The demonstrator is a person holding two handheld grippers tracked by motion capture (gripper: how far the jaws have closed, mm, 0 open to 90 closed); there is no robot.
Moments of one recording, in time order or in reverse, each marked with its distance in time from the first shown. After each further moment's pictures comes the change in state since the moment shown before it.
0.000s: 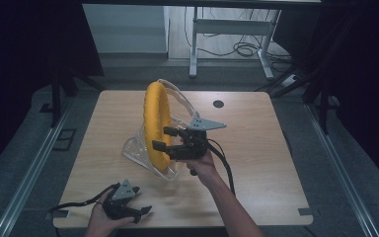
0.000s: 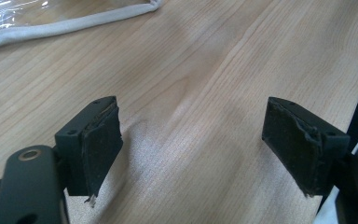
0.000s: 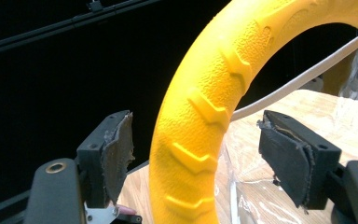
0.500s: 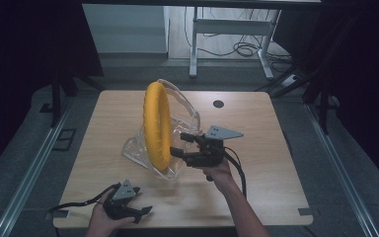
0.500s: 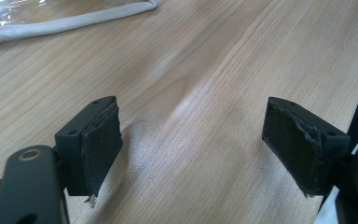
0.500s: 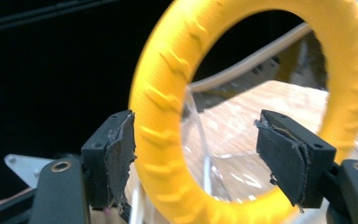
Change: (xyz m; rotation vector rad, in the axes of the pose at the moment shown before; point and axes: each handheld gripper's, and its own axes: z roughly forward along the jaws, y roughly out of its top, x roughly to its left) left arm 0.000 0.000 0.003 0.001 -0.004 -0.009; right arm -0.009 -0.019 -0.044 0.016 -0.081 -0.038
